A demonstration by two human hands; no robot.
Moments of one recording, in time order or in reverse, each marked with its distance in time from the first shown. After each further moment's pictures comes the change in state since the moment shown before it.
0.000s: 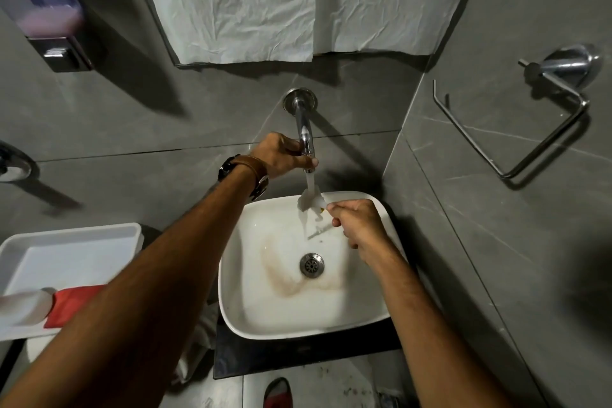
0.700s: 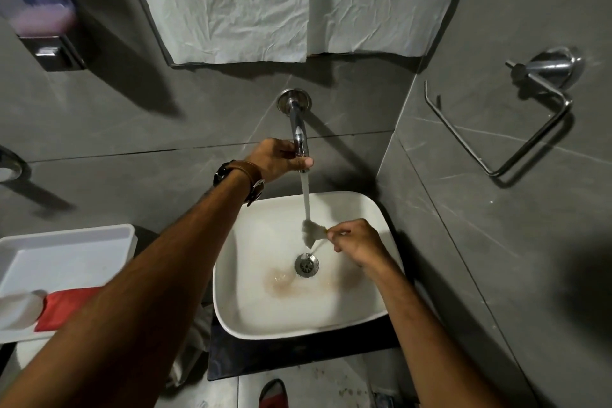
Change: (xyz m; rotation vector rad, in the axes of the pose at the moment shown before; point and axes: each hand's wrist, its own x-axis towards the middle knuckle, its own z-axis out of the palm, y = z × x) left_hand 0.000 -0.007 0.005 -0.046 -0.026 0.043; right_hand -0.012 0.030 -0.015 -0.359 -0.085 -0.017
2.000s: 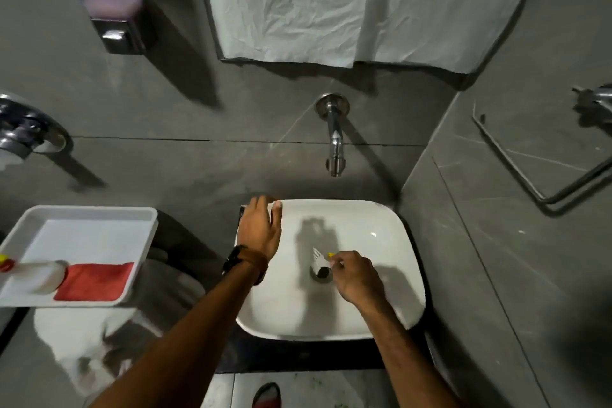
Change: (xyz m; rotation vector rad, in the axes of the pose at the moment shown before) left_hand -0.073 -0.143 0.048 0.173 0.605 0.011; right_hand -0.033 -0.005 0.054 -0.414 -0.047 0.014
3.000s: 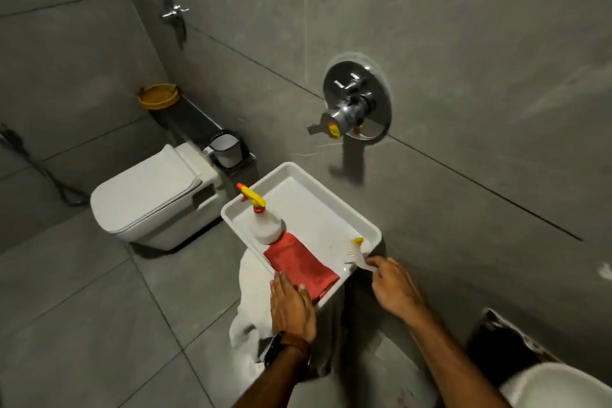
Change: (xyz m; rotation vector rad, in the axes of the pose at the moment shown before) left_hand -0.053 -0.373 -0.149 0.063 0.455 -0.958; right_hand 0.113 -0.347 0.309 -0.407 -0.356 -0.748
